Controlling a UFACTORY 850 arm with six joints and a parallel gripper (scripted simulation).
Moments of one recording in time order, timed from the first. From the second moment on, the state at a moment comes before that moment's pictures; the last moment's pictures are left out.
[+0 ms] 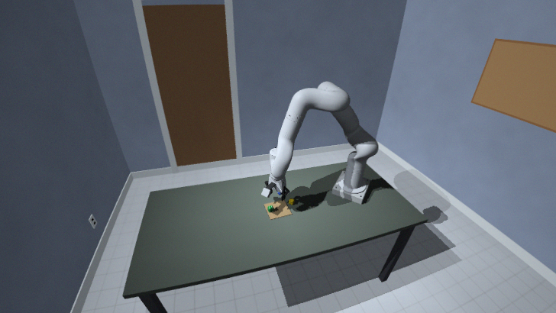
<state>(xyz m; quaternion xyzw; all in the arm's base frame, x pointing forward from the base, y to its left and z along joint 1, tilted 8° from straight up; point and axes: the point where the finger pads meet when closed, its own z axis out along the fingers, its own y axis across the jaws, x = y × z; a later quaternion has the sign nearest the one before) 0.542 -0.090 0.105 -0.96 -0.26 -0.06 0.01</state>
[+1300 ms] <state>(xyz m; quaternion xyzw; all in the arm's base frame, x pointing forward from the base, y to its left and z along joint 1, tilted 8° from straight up) 0.470 -0.091 0.093 -0.69 -0.72 -0.05 -0.02</state>
